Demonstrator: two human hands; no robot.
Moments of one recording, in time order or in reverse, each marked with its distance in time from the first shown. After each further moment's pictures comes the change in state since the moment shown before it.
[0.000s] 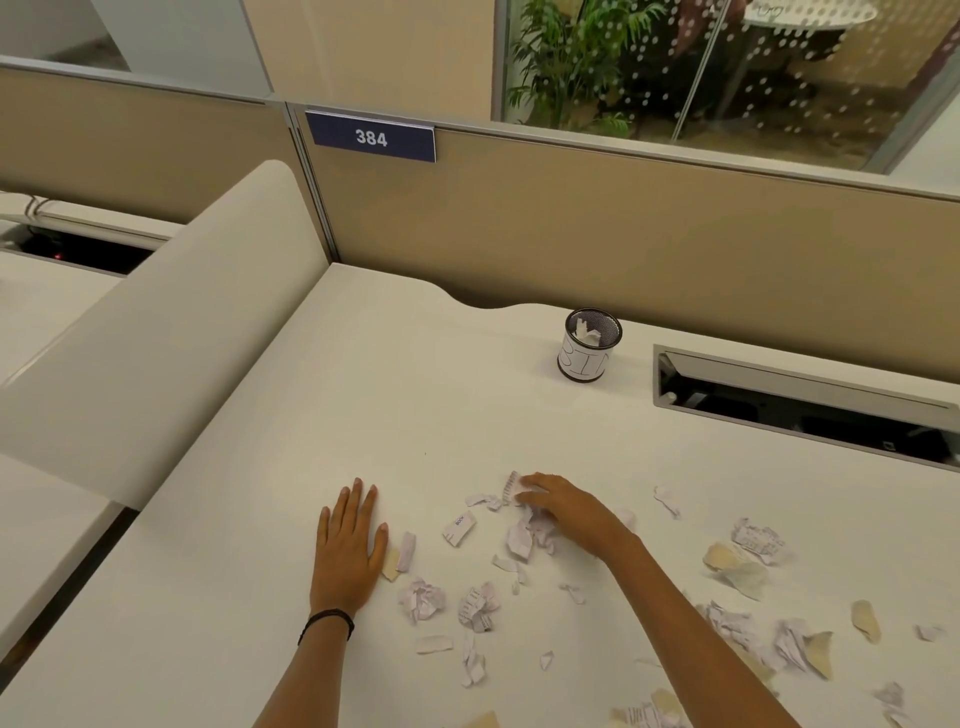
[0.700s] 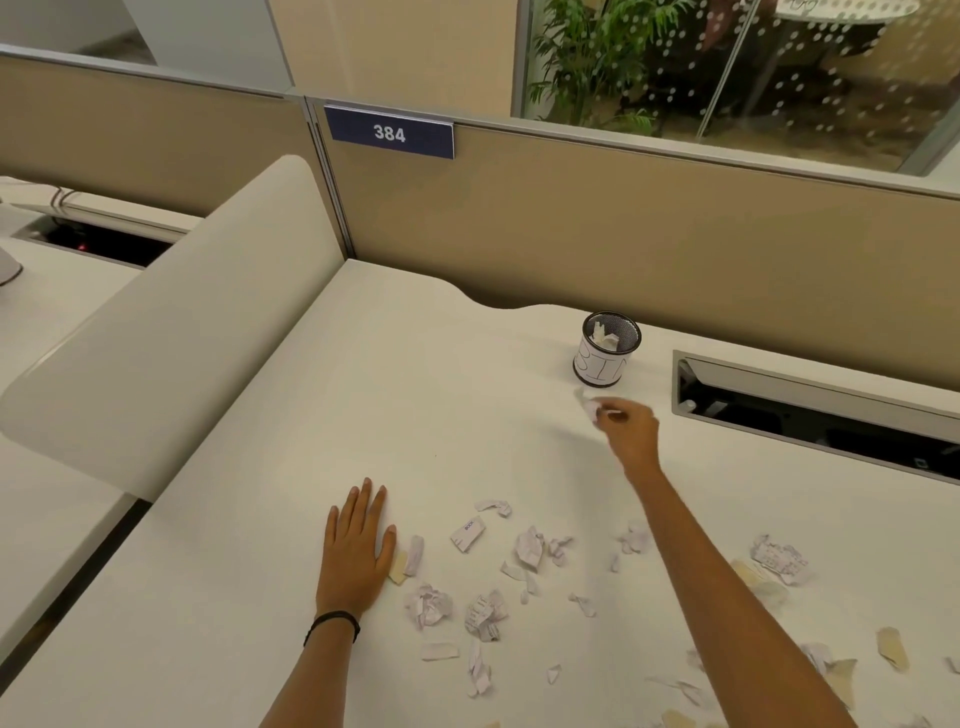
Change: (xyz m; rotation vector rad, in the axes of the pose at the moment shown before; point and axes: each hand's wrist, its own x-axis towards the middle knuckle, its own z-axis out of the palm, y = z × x) left_hand 0.001 -0.001 0.001 0.021 -0.001 -0.009; right_hand 0.047 0.029 -0.082 0.779 0.781 0.495
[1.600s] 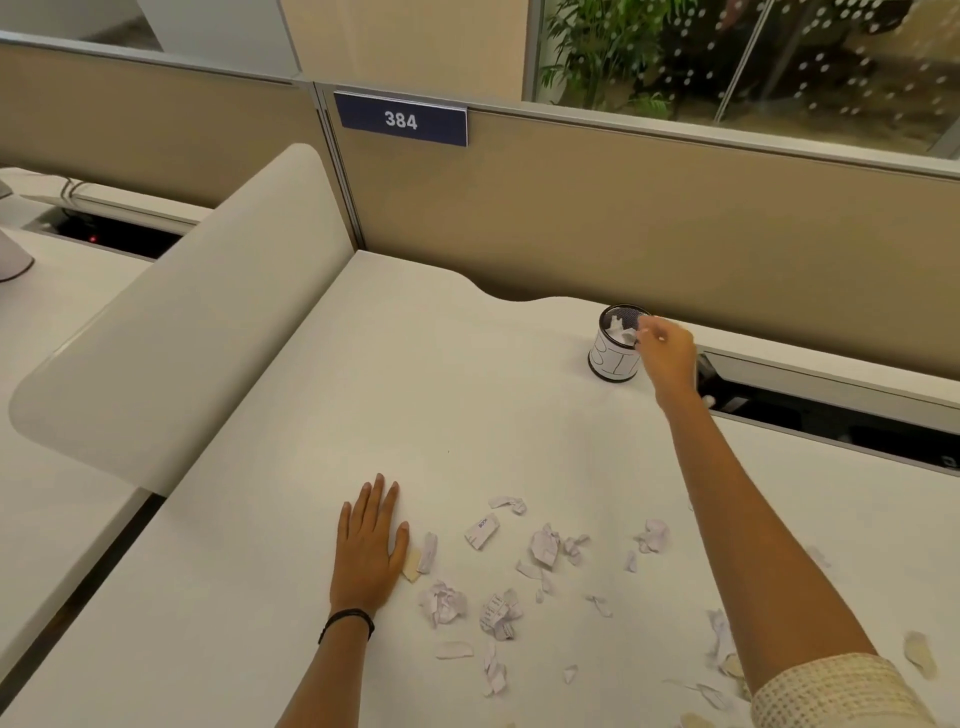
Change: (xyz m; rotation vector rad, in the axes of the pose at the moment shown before) left_hand 0.000 0.000 0.001 -0.024 0.011 0.000; right_hand 0.070 -0.057 -0.010 0.086 0.124 0.065
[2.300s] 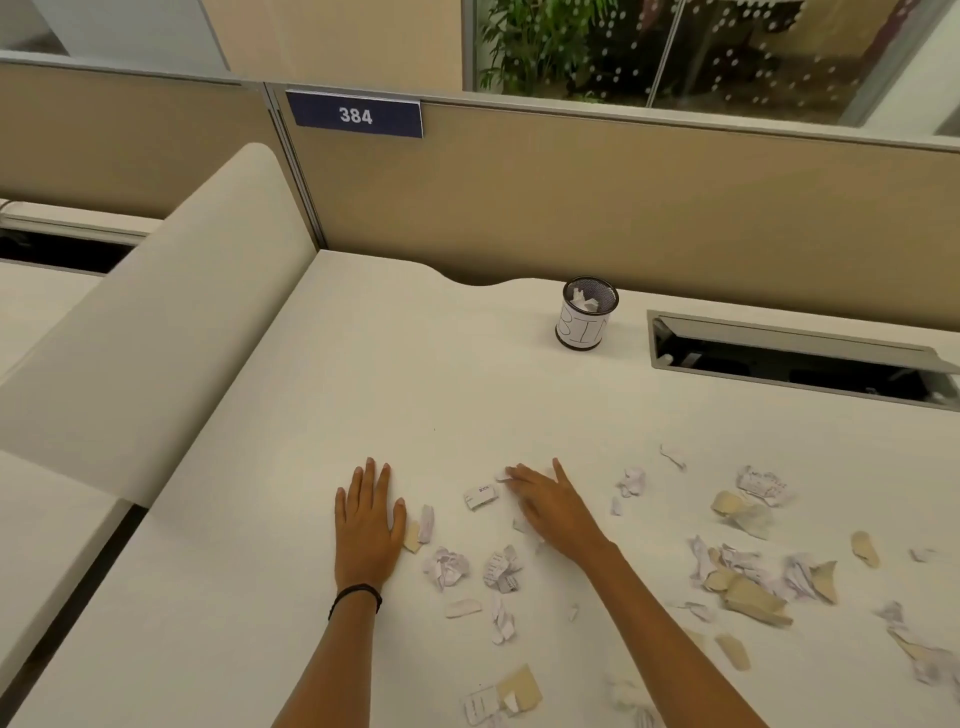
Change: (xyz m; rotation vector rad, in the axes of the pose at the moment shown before) left_hand 0.000 0.000 0.000 -0.005 0.004 0.015; right_hand -0.219 0.114 0.026 -0.739 -0.656 -0.518
